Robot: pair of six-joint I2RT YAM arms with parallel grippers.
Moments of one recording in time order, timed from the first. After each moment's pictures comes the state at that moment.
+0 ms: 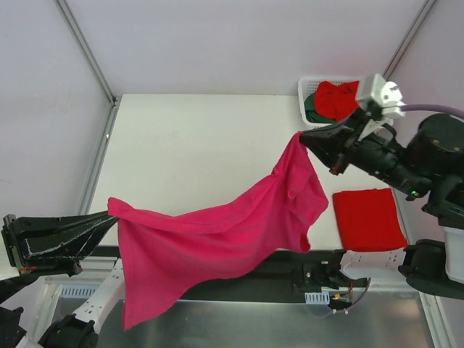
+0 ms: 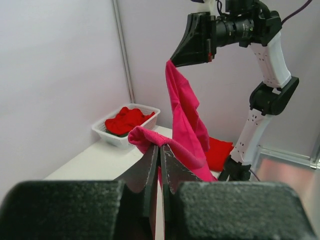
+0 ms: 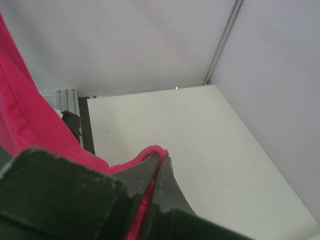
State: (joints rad) left arm -0.27 0.58 1.87 -0.81 0.72 -0.26; right arm 1.07 1.14 2.15 -1.02 0.14 0.03
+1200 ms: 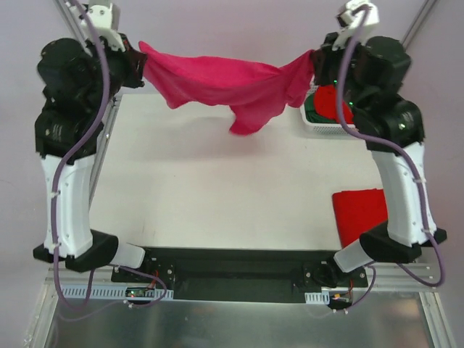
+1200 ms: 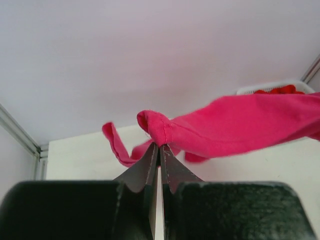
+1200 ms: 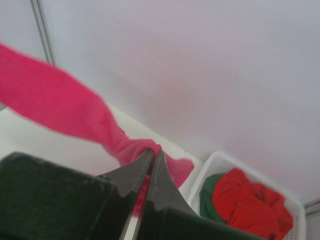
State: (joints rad) left arm -0.26 1.47 2.28 -0.85 0.04 -0.05; right arm 0.50 1.57 2.30 -0.81 0.22 -0.03
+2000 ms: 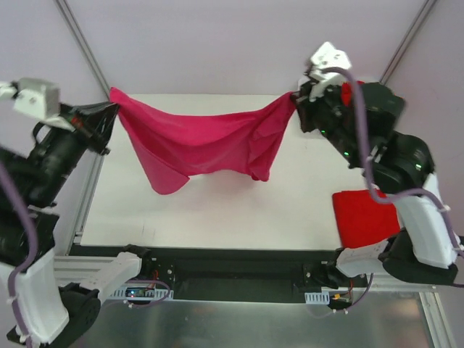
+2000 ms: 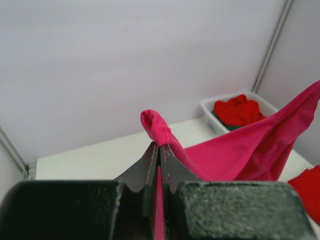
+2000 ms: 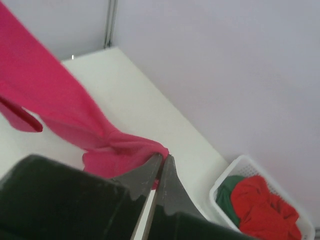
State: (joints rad) left arm -0.26 0.96 1.93 -0.82 0.16 -0.07; right arm 0.93 1.36 2.13 -0.90 0.44 -0.17
